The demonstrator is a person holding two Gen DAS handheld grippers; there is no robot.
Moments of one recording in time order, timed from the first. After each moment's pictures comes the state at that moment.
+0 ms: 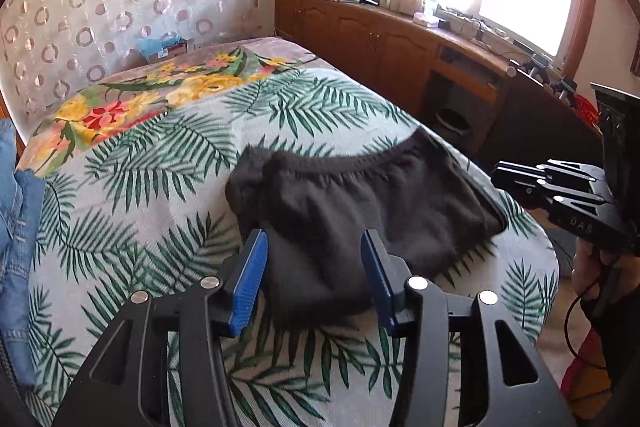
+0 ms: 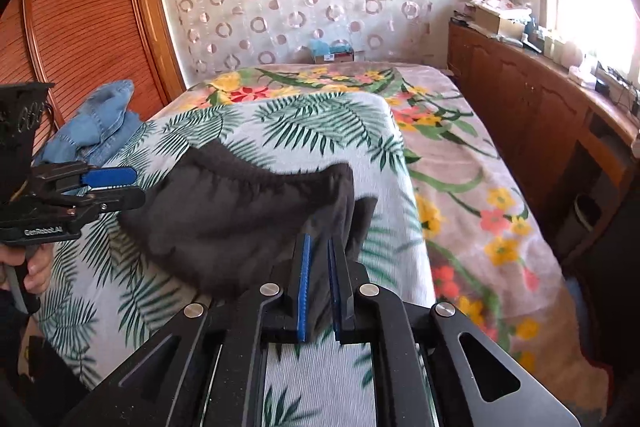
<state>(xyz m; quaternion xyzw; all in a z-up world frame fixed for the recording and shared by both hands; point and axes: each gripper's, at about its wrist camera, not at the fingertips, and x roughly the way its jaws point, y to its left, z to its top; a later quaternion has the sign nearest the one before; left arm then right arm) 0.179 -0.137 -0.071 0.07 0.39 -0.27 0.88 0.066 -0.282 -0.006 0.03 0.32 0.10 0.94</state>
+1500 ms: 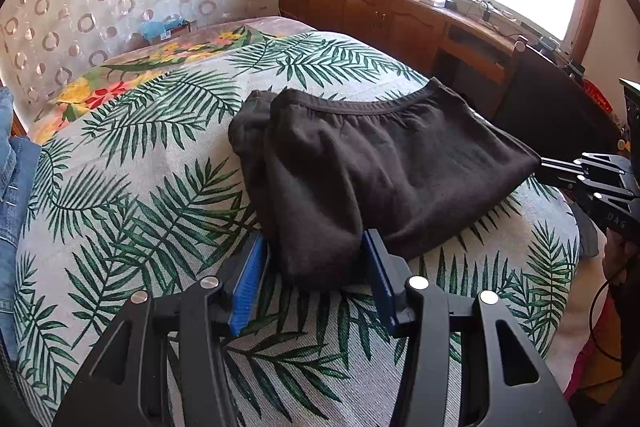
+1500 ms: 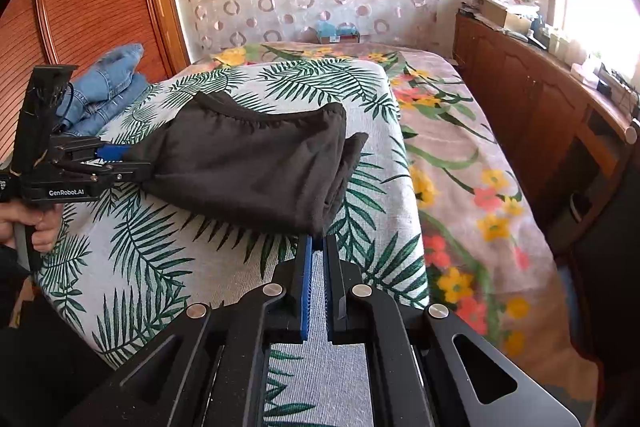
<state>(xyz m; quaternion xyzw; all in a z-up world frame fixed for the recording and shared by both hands) 0.172 -0.129 -0.100 0.09 0.41 -0.26 0.87 0.034 -0.291 -0.016 0.00 0.34 0.10 0.93</state>
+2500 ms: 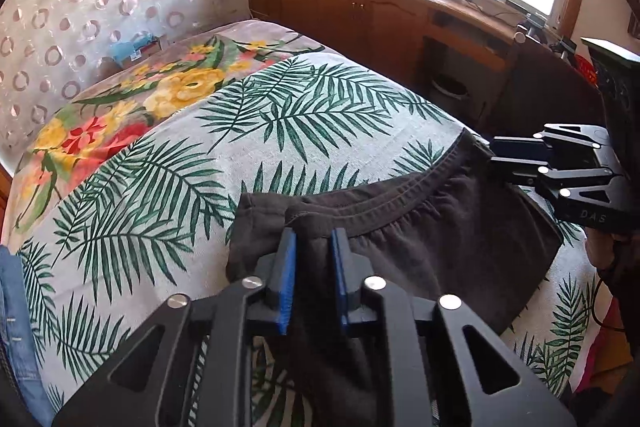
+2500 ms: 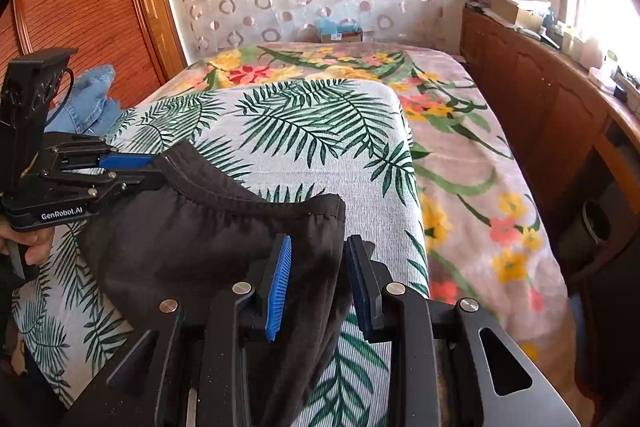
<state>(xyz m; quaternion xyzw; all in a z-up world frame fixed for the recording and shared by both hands) 0.260 -0.171 -0.084 0.14 0.41 -0.30 0.85 0.136 -0.288 -0.010 0.01 0.36 0.11 0.93</state>
